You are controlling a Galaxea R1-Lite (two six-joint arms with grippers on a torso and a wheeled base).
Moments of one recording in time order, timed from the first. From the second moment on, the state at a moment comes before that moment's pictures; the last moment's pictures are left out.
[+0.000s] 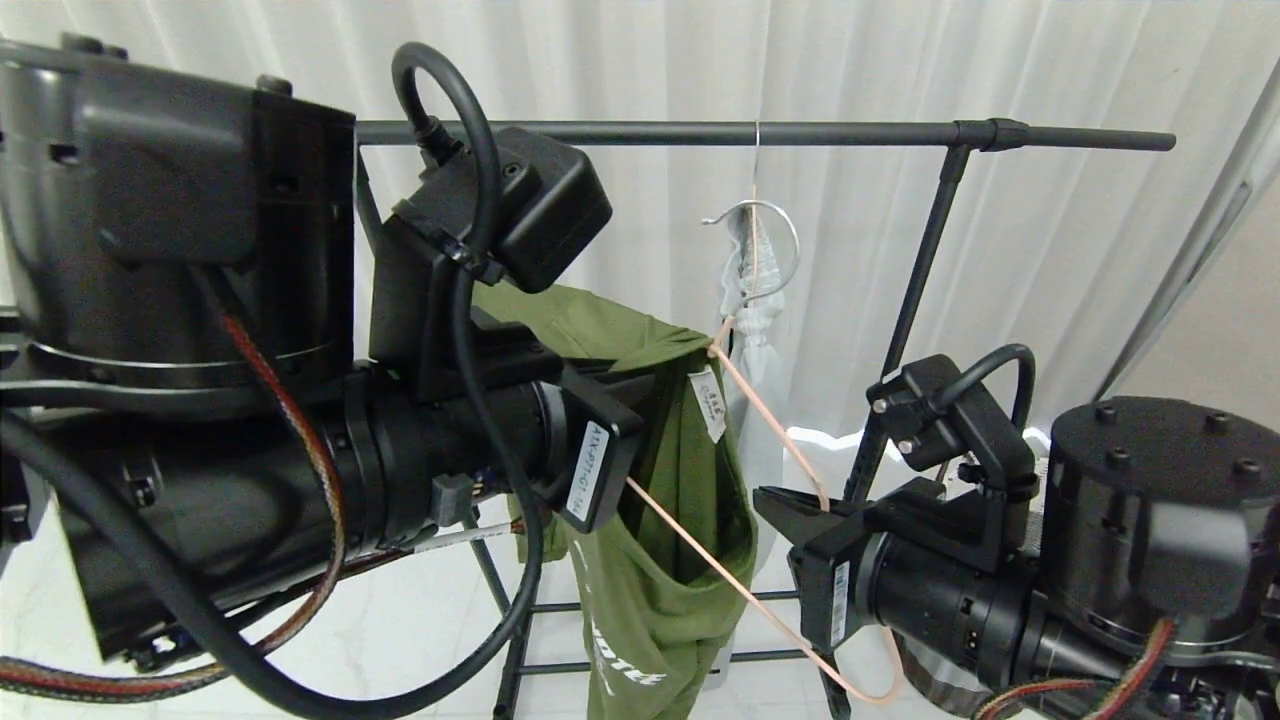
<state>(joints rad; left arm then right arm) -0.88 1.46 -1.08 -0.07 0.22 0.14 1.08 1.57 -0.71 -0.65 -0.30 0.29</state>
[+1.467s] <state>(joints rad) -0.53 1.21 -0.90 -0.08 -0.37 0.55 1.00 1.38 -0.45 -0.78 -0.24 0.02</state>
